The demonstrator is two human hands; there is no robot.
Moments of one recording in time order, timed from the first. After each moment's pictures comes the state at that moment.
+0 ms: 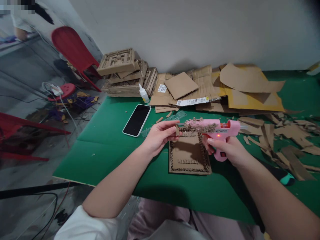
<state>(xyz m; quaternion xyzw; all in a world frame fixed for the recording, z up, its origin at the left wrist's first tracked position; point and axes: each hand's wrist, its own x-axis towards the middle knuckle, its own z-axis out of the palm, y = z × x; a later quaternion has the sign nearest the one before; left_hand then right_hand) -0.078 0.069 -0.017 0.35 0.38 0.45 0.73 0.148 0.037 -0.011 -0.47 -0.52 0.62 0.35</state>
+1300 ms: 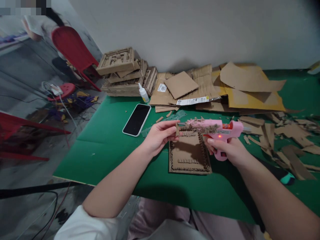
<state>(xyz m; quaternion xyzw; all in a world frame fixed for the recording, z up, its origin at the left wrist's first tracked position) -0.077 0.068 -0.015 0.33 0.36 0.45 0.75 0.150 0.036 -0.014 -0.50 -0.54 0.58 0.35</state>
